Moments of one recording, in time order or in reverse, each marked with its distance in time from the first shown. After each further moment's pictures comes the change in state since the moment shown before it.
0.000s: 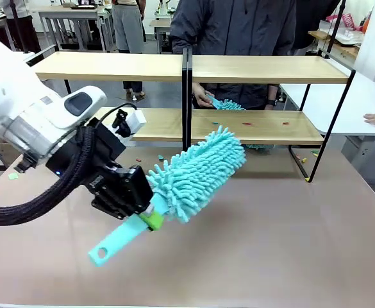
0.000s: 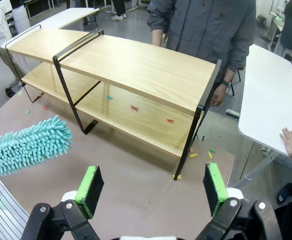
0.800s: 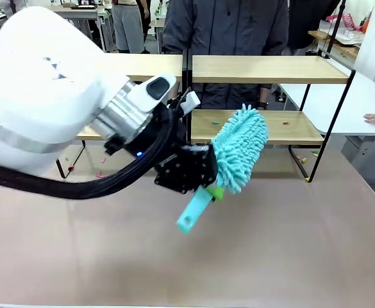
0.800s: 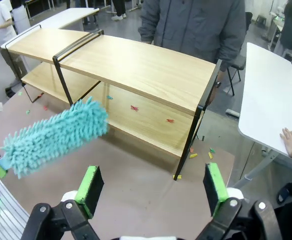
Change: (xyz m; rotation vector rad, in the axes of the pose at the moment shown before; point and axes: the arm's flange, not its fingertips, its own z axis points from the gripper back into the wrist) left arm 0.085 -0.054 -0.060 0.060 -0.164 0.068; right arm 0.000 0.000 0.000 0.000 0.000 0.000
